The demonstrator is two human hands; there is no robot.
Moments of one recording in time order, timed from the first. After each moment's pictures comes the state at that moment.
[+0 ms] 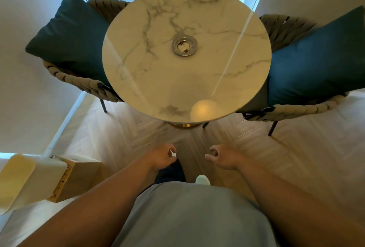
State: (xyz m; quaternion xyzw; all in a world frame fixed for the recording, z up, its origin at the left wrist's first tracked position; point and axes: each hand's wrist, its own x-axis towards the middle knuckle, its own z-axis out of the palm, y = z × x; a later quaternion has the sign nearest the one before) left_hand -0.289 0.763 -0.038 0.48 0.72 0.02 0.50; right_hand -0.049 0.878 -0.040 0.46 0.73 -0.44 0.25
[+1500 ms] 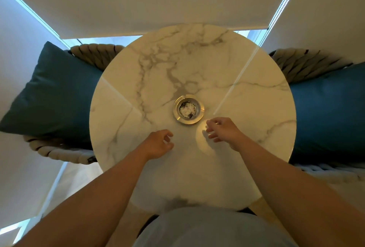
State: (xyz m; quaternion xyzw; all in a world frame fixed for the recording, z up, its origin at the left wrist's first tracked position) left_hand -0.470 1.073 -0.020 0.47 0.76 0.08 0.44; right_hand -0.247 1.197 -0.017 0.59 0.50 -0.63 -0.05
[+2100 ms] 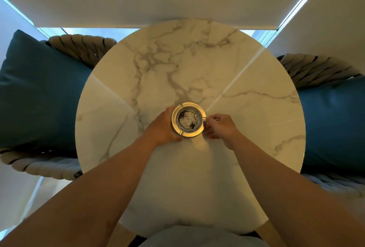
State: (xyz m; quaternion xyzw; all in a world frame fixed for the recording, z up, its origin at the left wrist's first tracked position) left_hand -0.507 1.171 -0.054 0.48 0.72 0.19 0.46; right_hand -0.306 1.251 -0.039 0.65 0.42 -0.62 -0.10
